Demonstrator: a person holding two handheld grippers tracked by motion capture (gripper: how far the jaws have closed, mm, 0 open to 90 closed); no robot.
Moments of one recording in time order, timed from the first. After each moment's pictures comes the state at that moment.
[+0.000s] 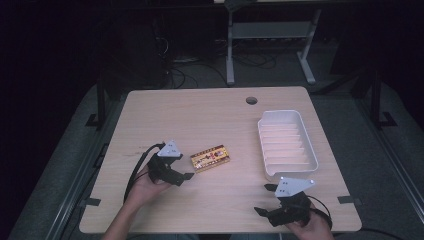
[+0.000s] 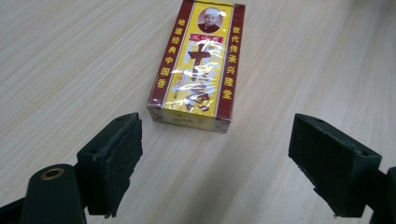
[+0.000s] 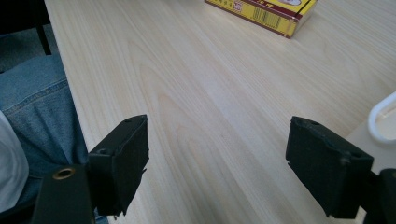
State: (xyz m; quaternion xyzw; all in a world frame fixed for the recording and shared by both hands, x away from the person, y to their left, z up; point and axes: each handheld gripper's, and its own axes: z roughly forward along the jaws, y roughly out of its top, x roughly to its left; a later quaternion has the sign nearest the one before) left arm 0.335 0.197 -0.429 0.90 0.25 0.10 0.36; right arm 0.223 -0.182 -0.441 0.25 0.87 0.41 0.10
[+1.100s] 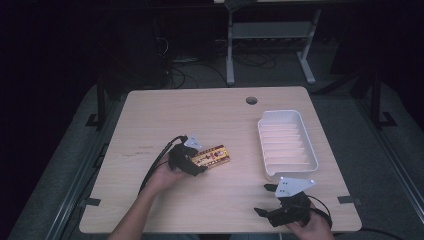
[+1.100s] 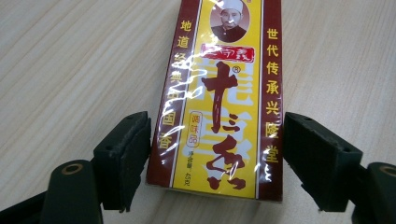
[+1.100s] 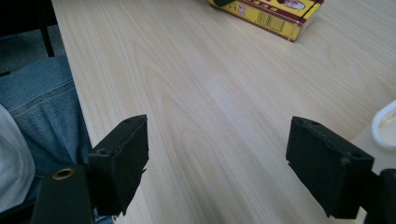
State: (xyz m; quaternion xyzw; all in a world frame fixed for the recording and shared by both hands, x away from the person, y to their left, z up) left arm 0.378 0.151 -0.454 0.92 0.22 0.08 0.30; right arm 0.222 -0.182 -0.439 0.24 0.87 0.41 0.10
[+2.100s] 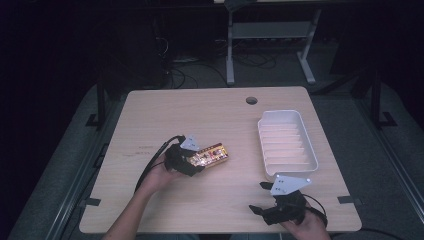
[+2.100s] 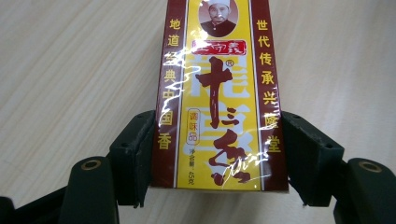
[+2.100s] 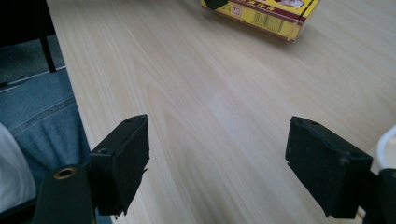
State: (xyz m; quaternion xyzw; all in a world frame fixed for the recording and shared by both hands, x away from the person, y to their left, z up) left arm 0.362 0.157 -0.431 0.93 0.19 0.10 0.31; right arm 0.222 -0.168 -0.430 0.25 0.86 0.42 0.11
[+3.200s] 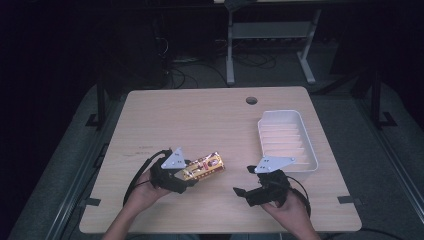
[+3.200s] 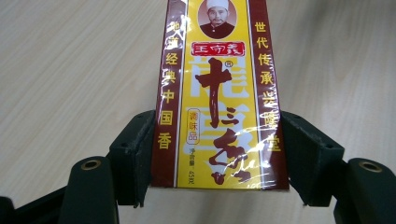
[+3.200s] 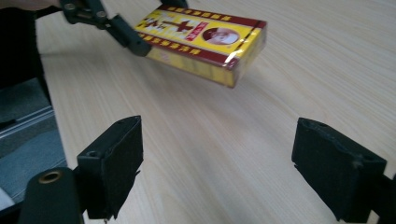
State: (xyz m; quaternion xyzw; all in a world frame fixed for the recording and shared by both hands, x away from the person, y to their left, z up) left arm 0.299 0.182 -0.409 0.91 0.16 0.12 0.36; right arm 0.257 -0.132 -0.405 0.29 0.84 0.44 0.09
